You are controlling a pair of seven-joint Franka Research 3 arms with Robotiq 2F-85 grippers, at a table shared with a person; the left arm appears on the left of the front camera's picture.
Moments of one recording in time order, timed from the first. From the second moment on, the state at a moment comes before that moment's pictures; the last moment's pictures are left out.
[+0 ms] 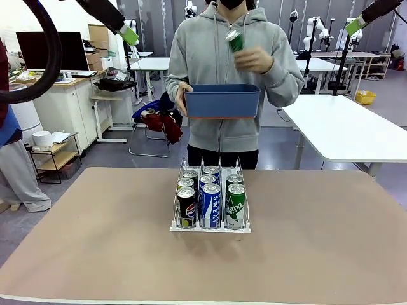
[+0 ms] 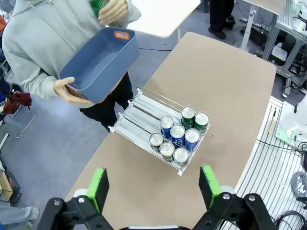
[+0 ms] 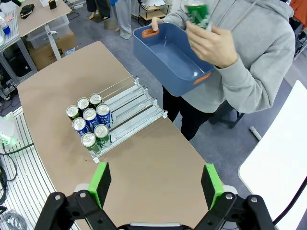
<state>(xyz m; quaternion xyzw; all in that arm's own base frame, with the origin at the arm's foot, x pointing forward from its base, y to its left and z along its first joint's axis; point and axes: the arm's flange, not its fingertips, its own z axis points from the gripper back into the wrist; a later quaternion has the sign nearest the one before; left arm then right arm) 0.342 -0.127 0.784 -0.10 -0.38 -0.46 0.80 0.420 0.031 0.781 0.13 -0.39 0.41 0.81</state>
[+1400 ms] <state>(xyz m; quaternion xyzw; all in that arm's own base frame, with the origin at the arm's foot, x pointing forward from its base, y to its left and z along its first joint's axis) 0.352 -0.126 0.796 -0.10 -0.38 -0.47 0.79 0.420 0.031 0.781 0.13 -0.39 0.41 0.81</state>
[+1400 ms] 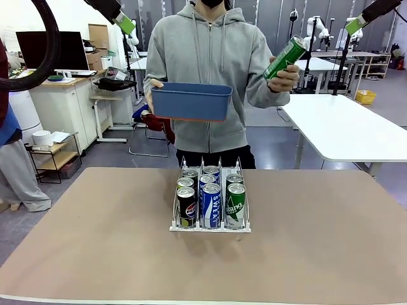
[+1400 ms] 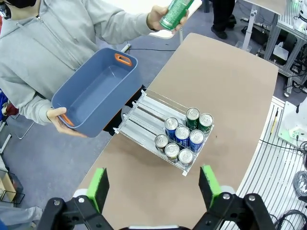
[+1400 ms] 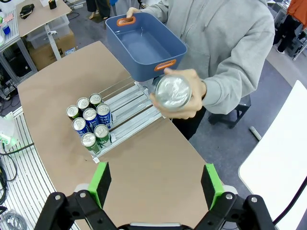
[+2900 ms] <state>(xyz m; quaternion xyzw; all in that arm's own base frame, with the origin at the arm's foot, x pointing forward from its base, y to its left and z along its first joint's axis) 0.352 -0.126 0.796 -0.10 -0.38 -0.47 0.80 0.467 0.043 0.739 0.16 -0.34 0.40 0.83</state>
